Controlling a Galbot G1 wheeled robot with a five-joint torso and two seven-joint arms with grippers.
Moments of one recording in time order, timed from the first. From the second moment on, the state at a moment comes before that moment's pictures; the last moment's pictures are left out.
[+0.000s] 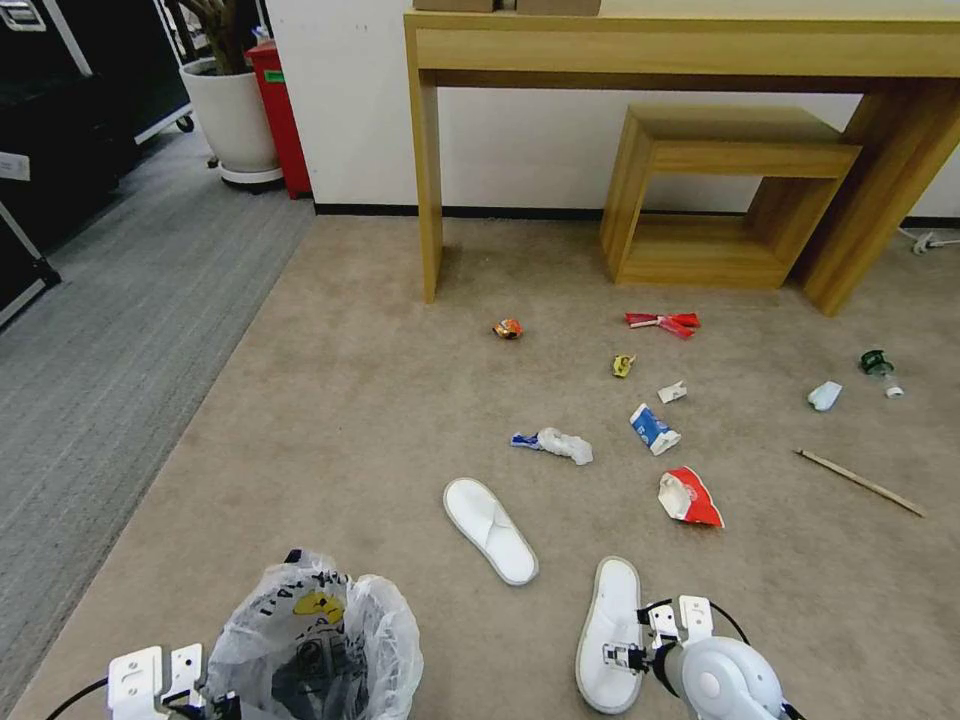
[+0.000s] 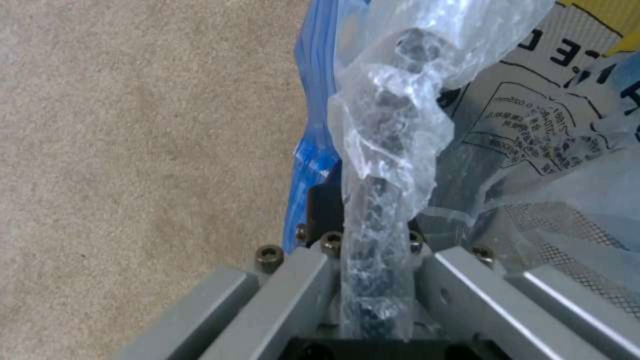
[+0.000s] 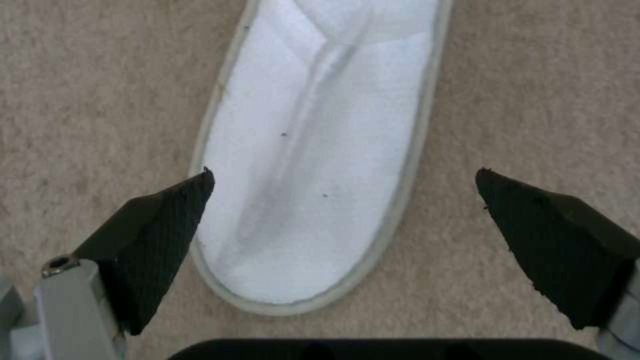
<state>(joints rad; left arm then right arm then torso) 1.94 -0.97 -0.67 -2.37 -1.30 0.74 -0.99 -1.37 0.96 0.13 1.77 1.12 -0.69 0.61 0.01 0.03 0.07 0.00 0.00</state>
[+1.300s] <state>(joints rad) 1.92 -0.95 -0.67 -2.35 -1.32 0.74 -0.99 -1.24 1.01 0.07 1.65 1.13 -0.66 0.59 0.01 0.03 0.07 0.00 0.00</state>
